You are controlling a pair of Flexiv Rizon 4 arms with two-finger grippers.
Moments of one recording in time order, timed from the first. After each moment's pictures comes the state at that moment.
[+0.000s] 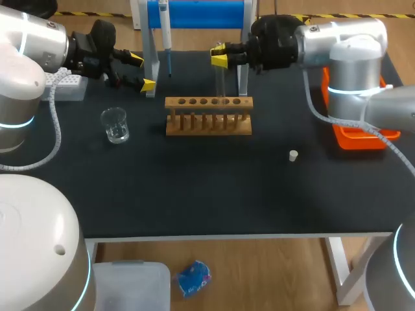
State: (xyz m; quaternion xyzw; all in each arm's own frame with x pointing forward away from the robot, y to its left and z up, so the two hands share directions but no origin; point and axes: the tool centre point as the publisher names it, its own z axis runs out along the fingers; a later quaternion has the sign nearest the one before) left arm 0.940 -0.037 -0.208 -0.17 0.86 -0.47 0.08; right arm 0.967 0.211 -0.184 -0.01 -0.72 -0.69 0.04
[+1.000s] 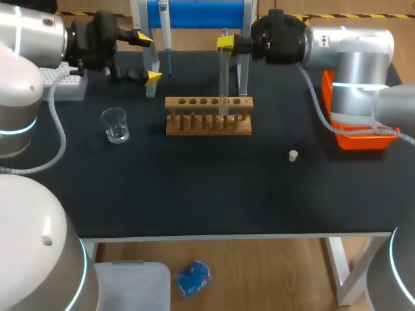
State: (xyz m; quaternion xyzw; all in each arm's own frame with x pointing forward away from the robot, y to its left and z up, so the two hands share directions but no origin) left arm 0.918 -0.061 -0.152 -0.02 0.84 -0.51 0.19; right arm 0.968 0.202 -0.156 -0.35 -0.59 -0.63 0.35
